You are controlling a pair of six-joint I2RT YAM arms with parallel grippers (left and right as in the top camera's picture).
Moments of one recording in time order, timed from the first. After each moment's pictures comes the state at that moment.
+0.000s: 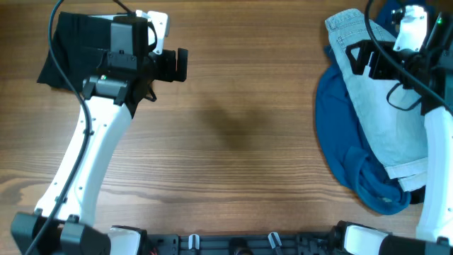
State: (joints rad) left arm -0.19 1.52 1.37 -0.60 0.04 -0.01; right arm -0.22 1.42 1.52 -0.90 -0.36 -0.07
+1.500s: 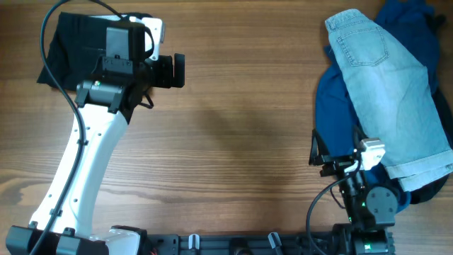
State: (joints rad) left arm -0.19 1.47 1.37 -0.70 0.04 -0.07; right arm 0.03 0.07 0.06 -0.01 -0.14 0.19
